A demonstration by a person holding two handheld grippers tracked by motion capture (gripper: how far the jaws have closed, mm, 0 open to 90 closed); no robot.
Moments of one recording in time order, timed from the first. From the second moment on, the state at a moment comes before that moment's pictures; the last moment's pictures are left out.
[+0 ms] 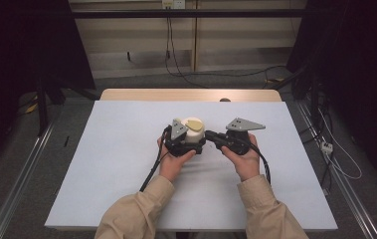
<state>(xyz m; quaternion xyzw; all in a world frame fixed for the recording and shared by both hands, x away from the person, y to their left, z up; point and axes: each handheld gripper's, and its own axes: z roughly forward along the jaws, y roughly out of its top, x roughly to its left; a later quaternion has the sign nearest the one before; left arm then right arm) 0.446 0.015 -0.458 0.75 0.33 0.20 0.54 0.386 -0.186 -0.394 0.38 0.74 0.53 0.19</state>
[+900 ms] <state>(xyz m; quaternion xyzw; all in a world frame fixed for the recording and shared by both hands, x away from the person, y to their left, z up) 0.445 0.015 -0.458 0.75 0.33 0.20 0.54 0.400 -0.181 -0.388 0.37 0.75 0.52 0.18</state>
